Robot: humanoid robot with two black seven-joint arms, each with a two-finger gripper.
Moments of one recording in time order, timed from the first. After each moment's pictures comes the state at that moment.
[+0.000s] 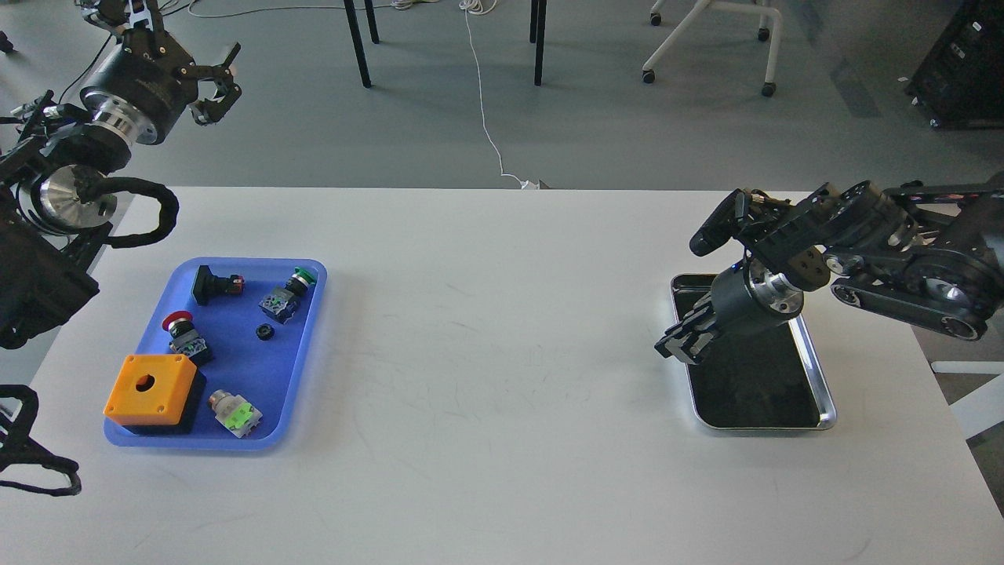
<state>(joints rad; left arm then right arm) -1.02 0.43 -0.60 -0.44 -0.11 -0.49 -0.24 1.41 -0.46 -0.43 1.10 -1.59 0.49 0.49</state>
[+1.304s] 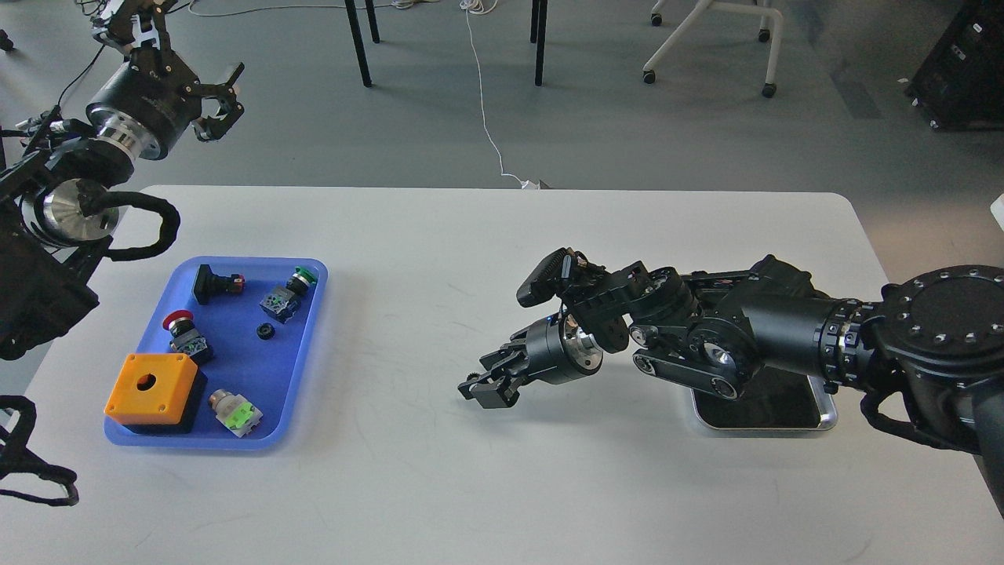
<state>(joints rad) -1.00 0.44 -0.58 -0.44 -0.10 -0.49 -0.24 1.21 0.00 -0.37 0.79 -1.41 0.19 0.49</state>
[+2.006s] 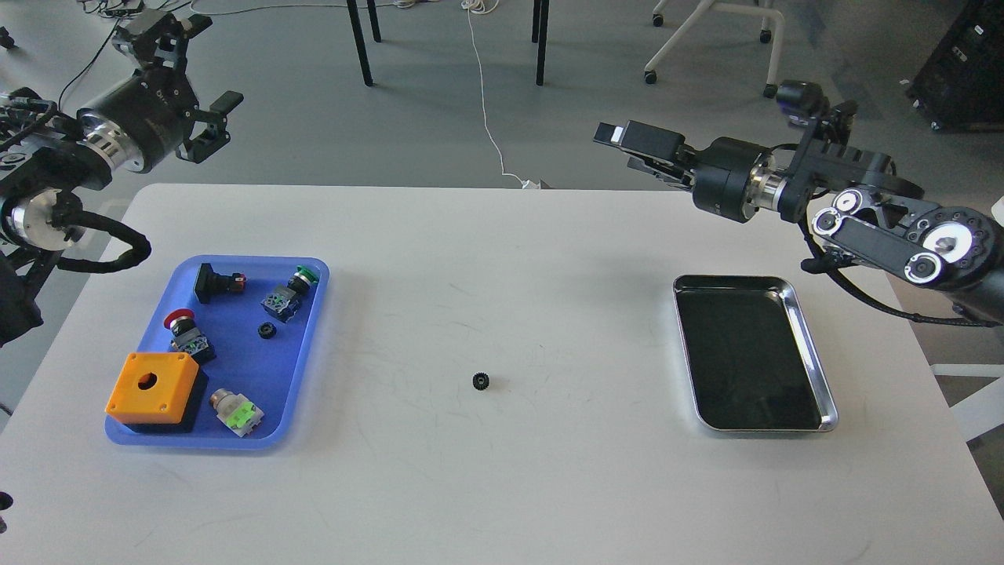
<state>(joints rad) -1.01 0.55 -0.47 -0.62 0.24 -0.49 -0.25 1.12 -0.52 0.07 0.89 -0.77 0.20 0.49</state>
